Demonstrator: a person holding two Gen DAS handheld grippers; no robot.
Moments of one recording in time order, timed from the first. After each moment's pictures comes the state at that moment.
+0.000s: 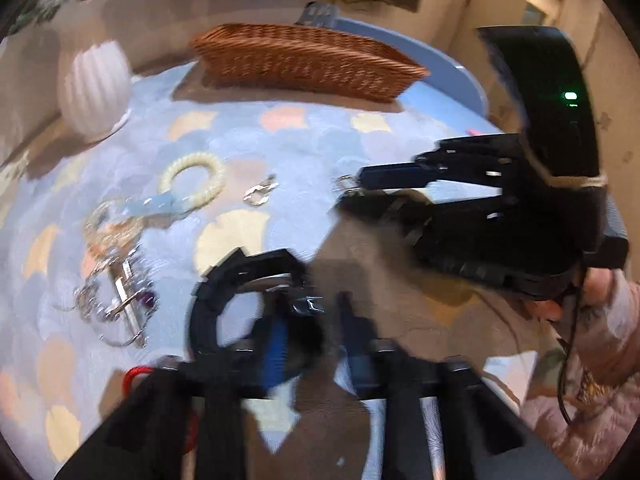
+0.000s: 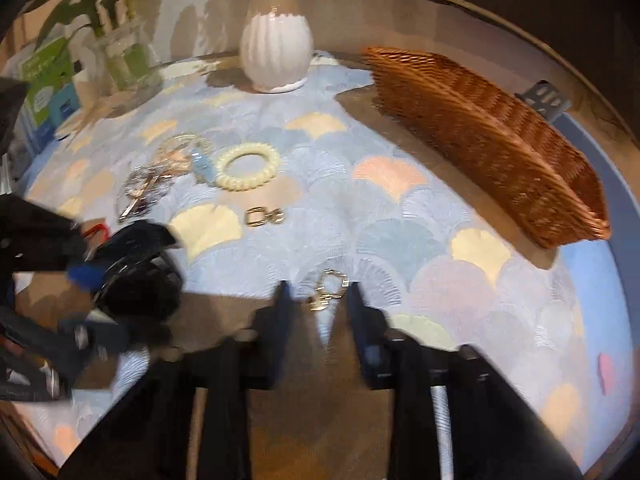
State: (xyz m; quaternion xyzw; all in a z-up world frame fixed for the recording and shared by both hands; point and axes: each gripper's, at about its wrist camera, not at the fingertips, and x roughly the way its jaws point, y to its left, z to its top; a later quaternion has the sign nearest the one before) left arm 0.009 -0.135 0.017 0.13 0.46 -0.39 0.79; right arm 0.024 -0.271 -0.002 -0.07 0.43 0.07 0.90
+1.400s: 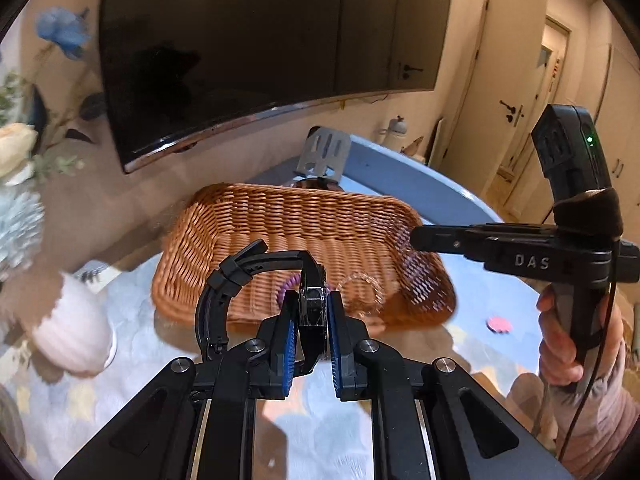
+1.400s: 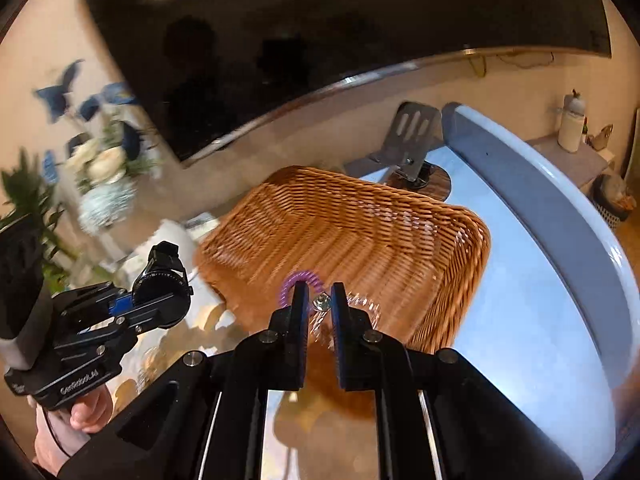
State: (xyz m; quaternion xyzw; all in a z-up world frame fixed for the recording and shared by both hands) left arm 0.152 -0.285 0.132 0.10 0.38 -0.38 0.84; right arm 0.122 -0.491 0.105 0.19 0.38 0.04 0.91
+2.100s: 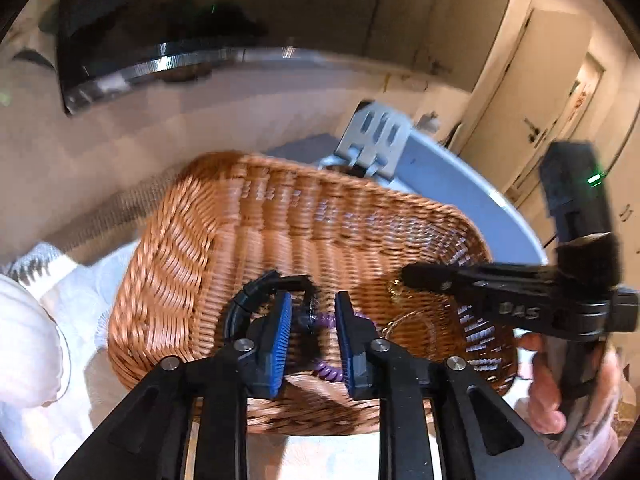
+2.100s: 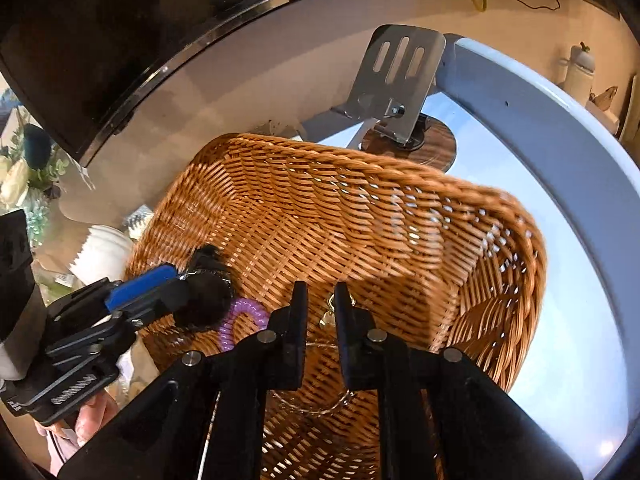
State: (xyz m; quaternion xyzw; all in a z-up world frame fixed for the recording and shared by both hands) left arm 0.232 -0.308 0.081 0.04 0.43 -0.38 0.82; right arm 0.202 -0.501 0.049 0.21 0.45 0.02 0.87
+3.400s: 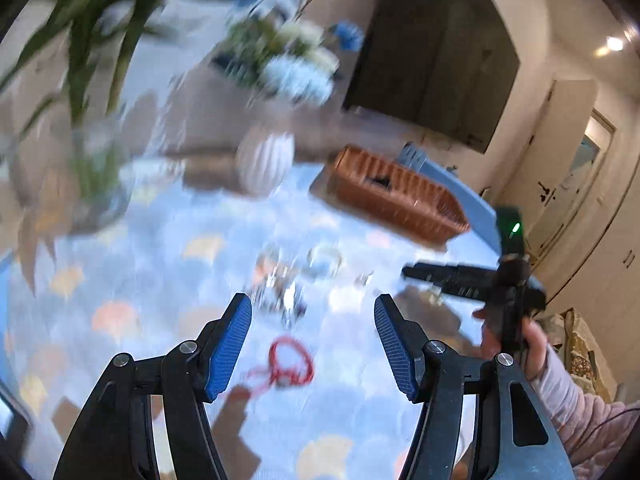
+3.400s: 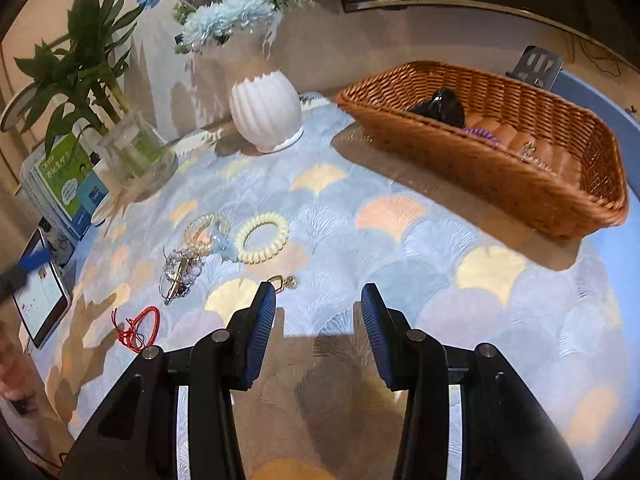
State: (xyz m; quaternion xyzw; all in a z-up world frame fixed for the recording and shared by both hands) left arm -0.019 0.009 0.097 -0.05 0.37 -0.28 0.89; right arm 0.039 -0.305 0.021 0.09 0.39 0.13 0.91
